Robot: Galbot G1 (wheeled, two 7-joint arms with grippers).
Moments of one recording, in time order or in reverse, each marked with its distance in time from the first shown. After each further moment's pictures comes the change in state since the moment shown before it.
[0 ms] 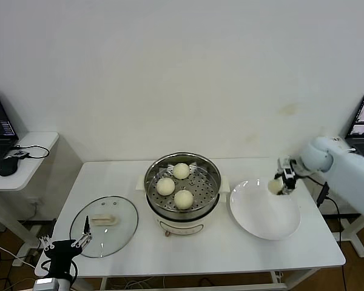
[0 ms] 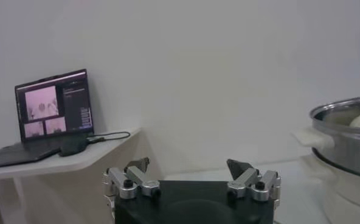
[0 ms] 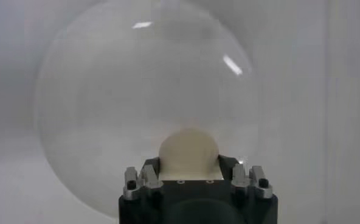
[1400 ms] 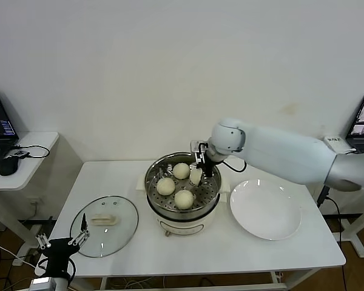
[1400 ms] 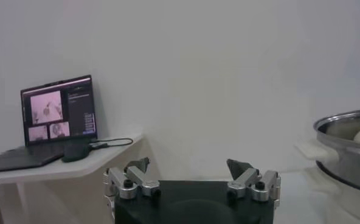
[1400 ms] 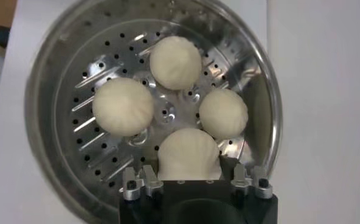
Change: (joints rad) left arm 0.000 -0.009 -0.015 -0.018 -0.009 -0.003 -0.005; right arm 0.228 0.442 -0.327 0.006 0.376 -0.279 0.183
